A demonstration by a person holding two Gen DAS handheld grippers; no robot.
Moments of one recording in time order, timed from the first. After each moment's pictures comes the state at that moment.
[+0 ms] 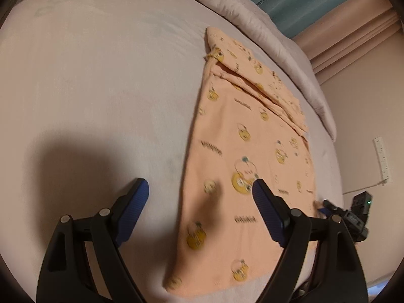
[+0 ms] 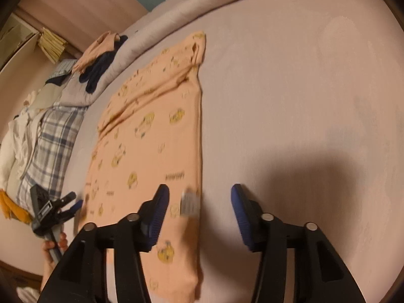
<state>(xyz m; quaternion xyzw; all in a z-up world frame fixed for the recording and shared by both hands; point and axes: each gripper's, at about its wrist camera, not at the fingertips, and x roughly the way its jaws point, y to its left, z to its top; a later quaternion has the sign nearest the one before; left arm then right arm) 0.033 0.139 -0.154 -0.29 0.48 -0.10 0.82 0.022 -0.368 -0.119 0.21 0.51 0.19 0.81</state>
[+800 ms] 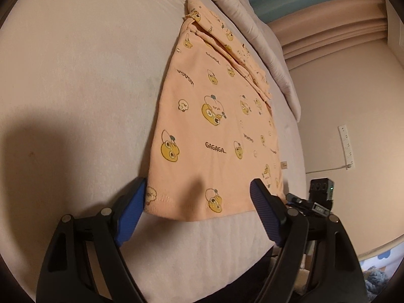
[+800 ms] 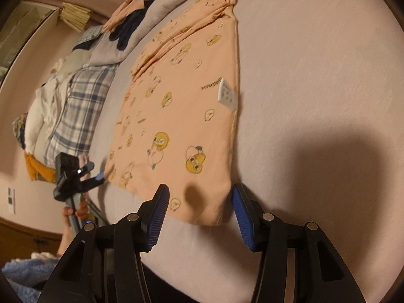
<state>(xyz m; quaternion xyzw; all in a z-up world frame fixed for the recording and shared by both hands) -0.021 0.135 -0.167 -0.36 0.50 -0.20 0.76 -0.024 -0.358 -0.140 0.22 0.56 0.30 0.74</state>
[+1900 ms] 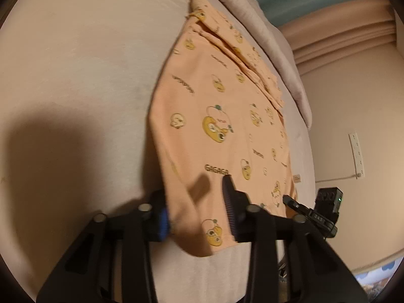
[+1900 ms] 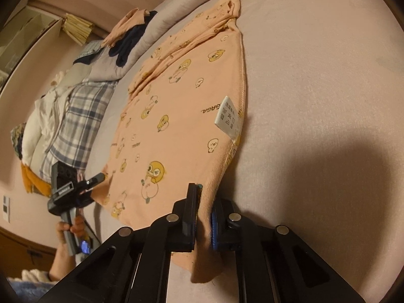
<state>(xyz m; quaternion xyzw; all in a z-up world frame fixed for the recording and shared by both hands) 0.002 0.116 -0.173 -0.34 0.51 -0.16 0.78 -0.017 -0.347 -0.142 0.22 0.52 0.28 0.78</state>
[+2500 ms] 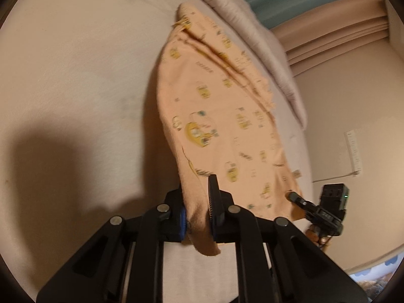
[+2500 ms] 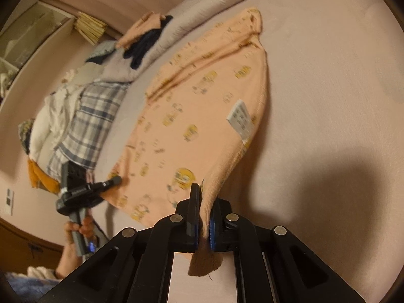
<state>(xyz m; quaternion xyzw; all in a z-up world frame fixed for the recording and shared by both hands) 0.001 0.110 -0.156 -0.35 0.48 -0.18 0.79 -0.019 -0.333 -0.112 0.24 0.48 0.31 0.78</state>
